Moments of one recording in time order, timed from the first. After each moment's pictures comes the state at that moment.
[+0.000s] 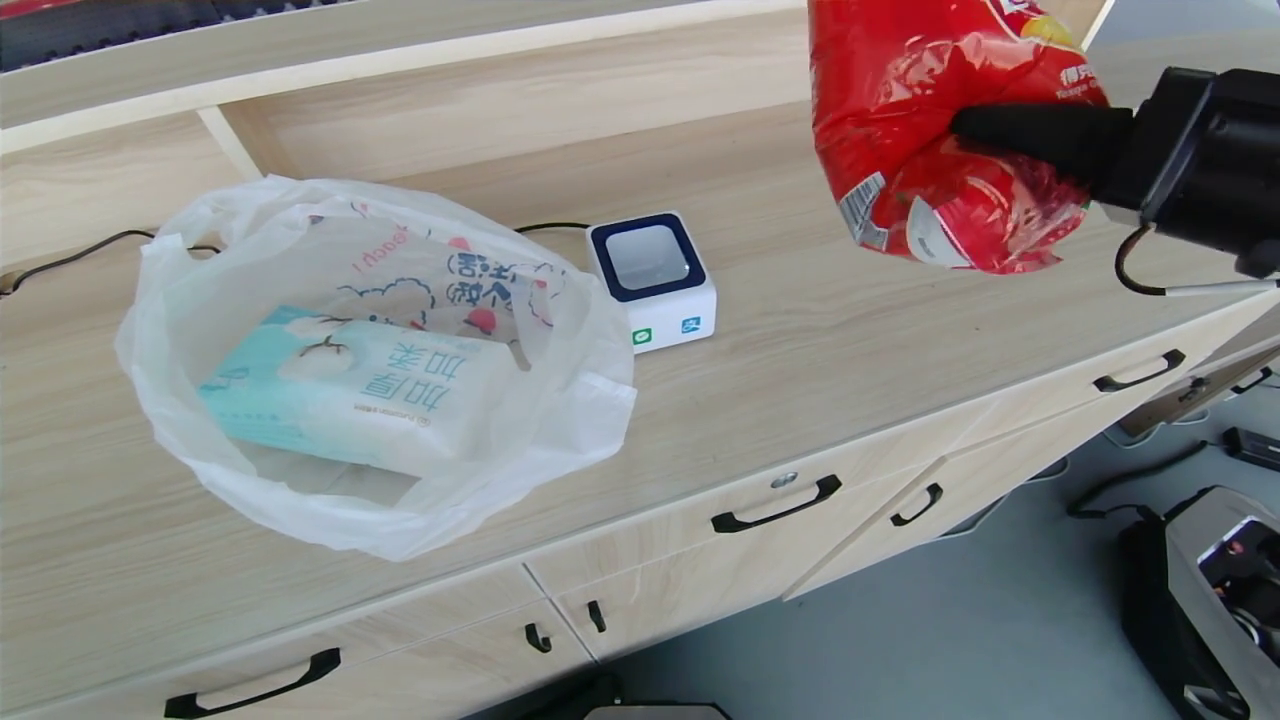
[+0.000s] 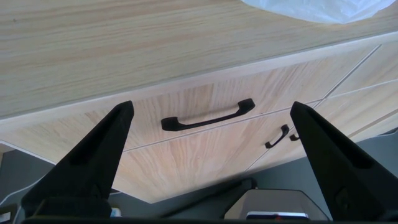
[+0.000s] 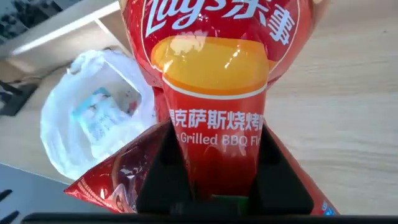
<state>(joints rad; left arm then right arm) 0.00 0.00 0.00 -0.02 0.00 0.03 0.36 1.41 -1.14 -0.41 0.36 0.28</state>
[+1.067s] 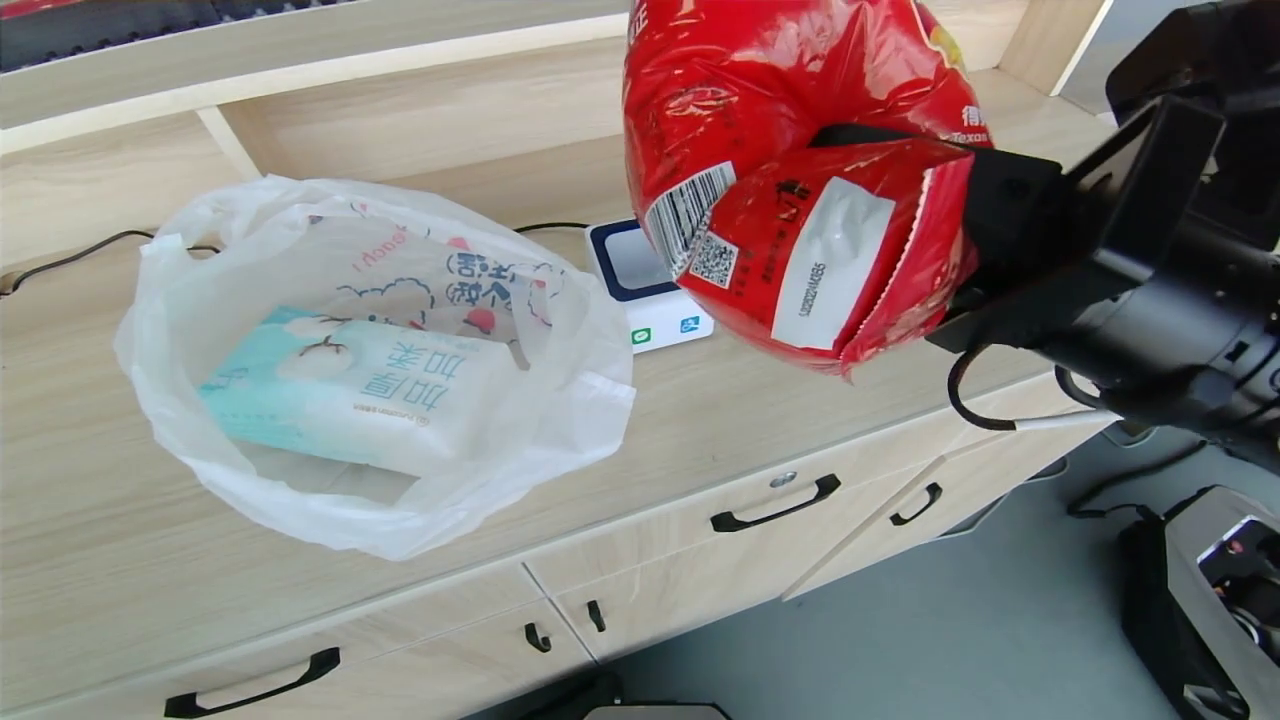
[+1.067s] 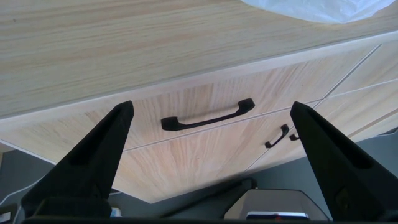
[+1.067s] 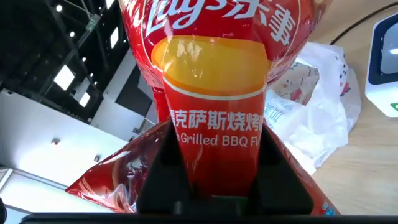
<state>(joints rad) 0.00 0.00 0.00 -0.02 0.00 0.03 0.72 1.44 -0.85 -0.95 0.36 0.78</state>
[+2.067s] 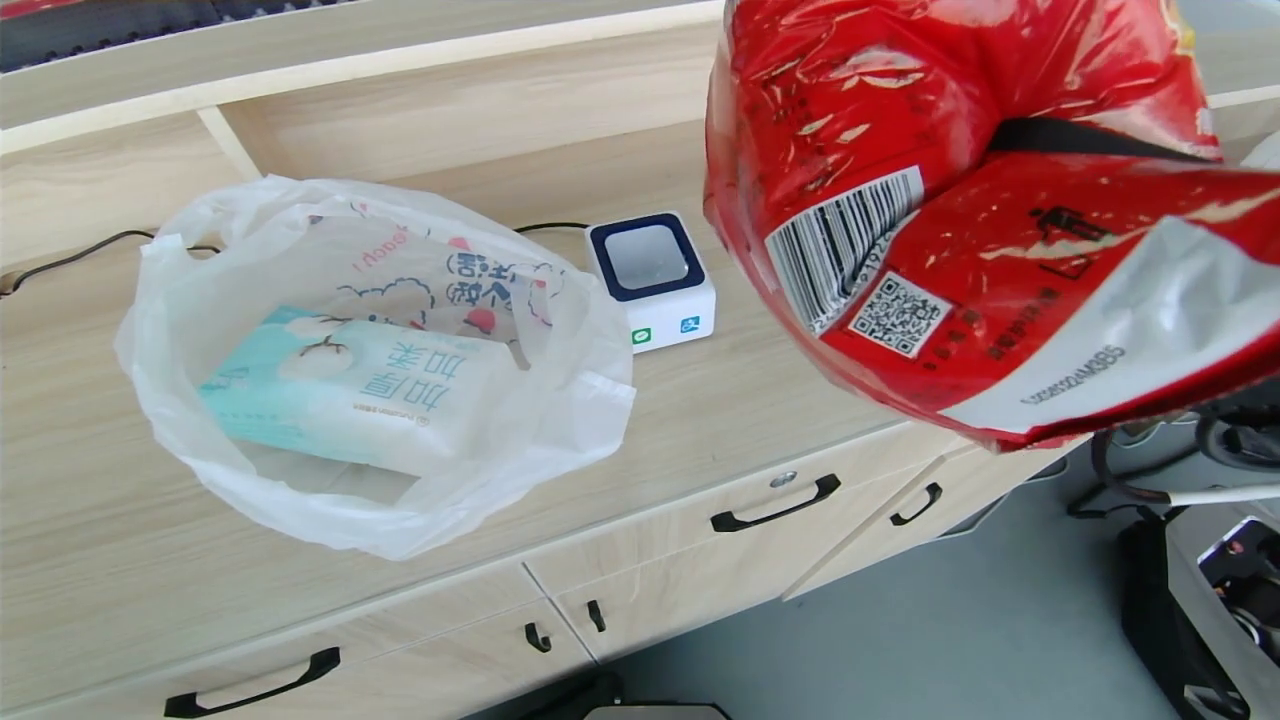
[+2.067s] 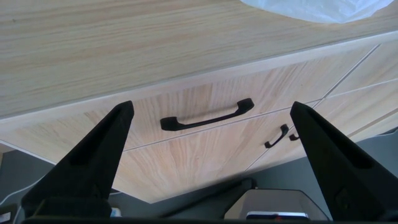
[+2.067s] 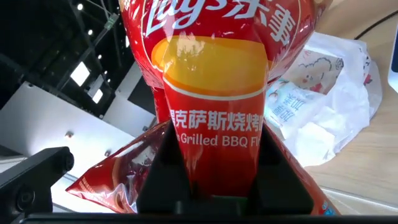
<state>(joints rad) 0.00 0.00 0.00 -0.02 0.00 0.03 0.75 1.28 -0.69 -1.00 0.36 0.78</state>
